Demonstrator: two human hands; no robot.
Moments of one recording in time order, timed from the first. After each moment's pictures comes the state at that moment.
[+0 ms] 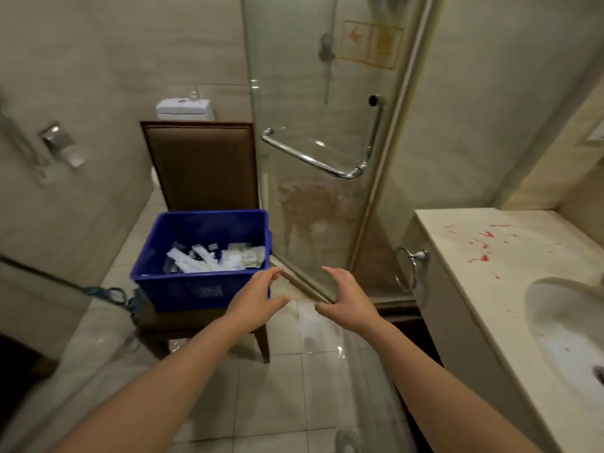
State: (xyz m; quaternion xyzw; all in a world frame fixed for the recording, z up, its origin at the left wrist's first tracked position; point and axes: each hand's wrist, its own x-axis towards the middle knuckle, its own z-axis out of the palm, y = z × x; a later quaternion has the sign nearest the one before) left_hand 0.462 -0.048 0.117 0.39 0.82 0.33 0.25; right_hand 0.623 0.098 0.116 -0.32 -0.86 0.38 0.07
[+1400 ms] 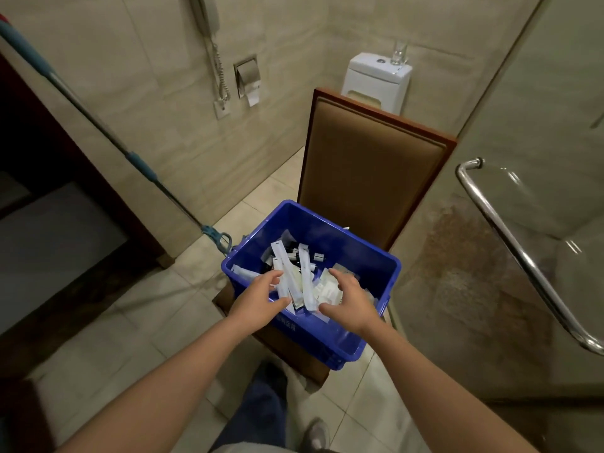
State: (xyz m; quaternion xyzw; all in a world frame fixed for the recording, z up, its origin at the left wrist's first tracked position) left_hand 0.207 -0.036 0.044 0.03 0.89 0.40 0.20; right_hand 0.238 0.179 0.042 -0.08 -0.90 0.40 -0.14
